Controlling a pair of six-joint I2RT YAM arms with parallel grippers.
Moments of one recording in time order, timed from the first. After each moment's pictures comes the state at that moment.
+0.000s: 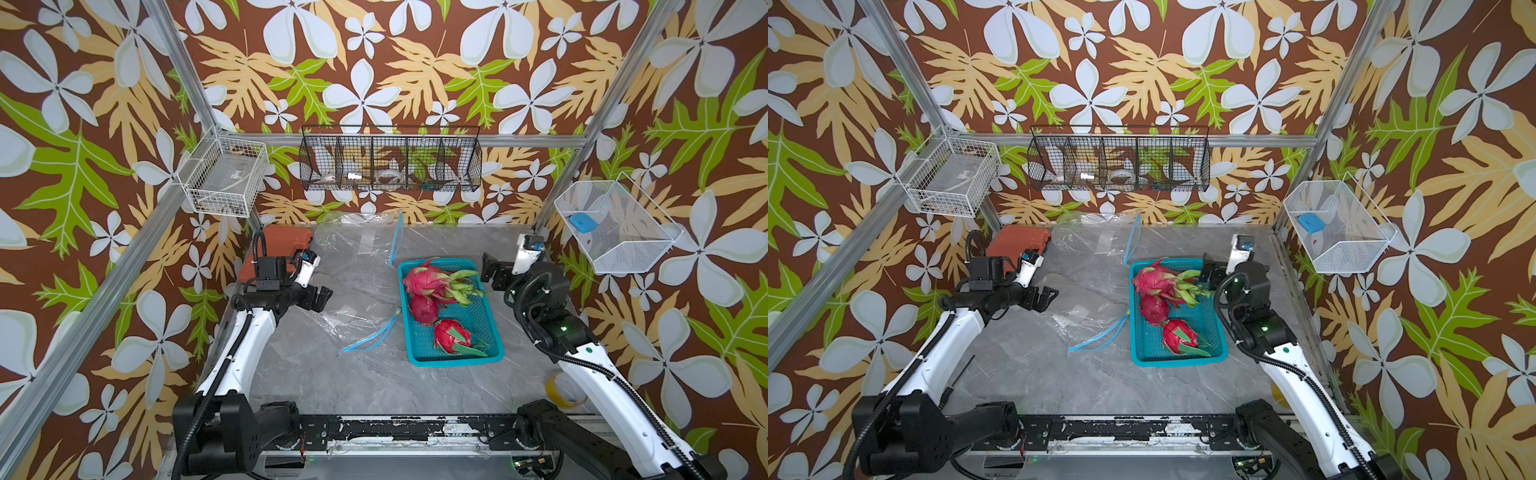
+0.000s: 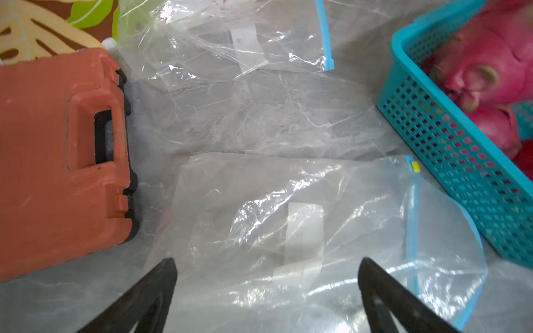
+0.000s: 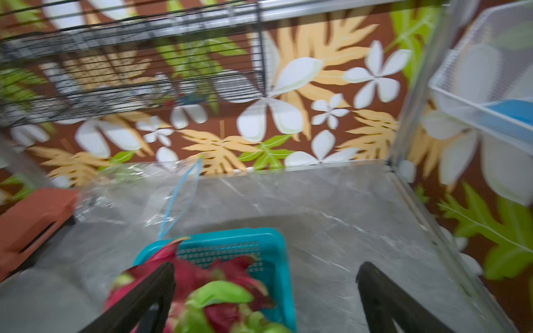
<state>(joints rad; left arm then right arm) 0.04 1.23 0.89 -0.43 0.36 0.24 0.17 0.95 0.87 -0.17 0.24 0.23</state>
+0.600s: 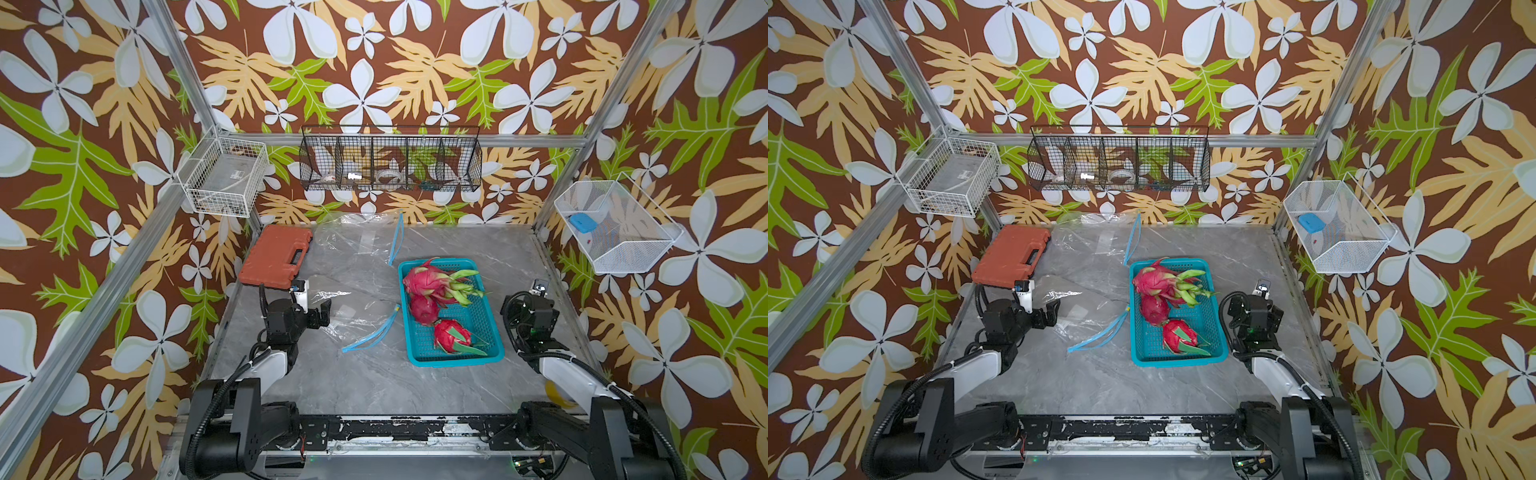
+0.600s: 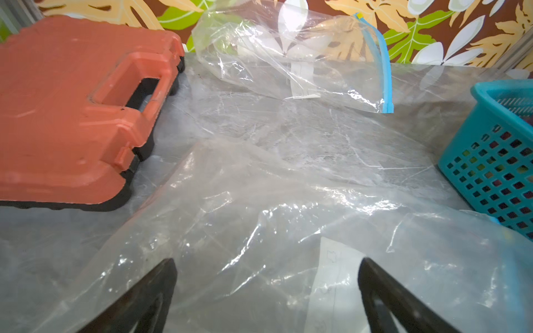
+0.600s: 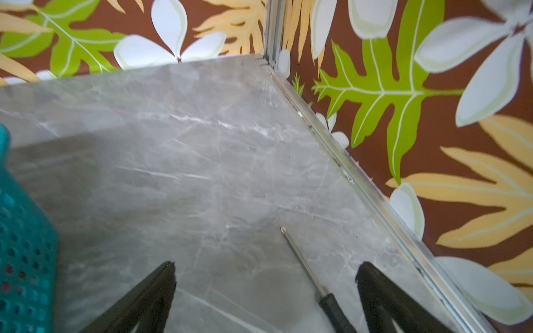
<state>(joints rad) 0.04 1.22 0.28 0.55 0.21 -0.04 -0.02 1.15 0.30 0.37 0.41 0.13</state>
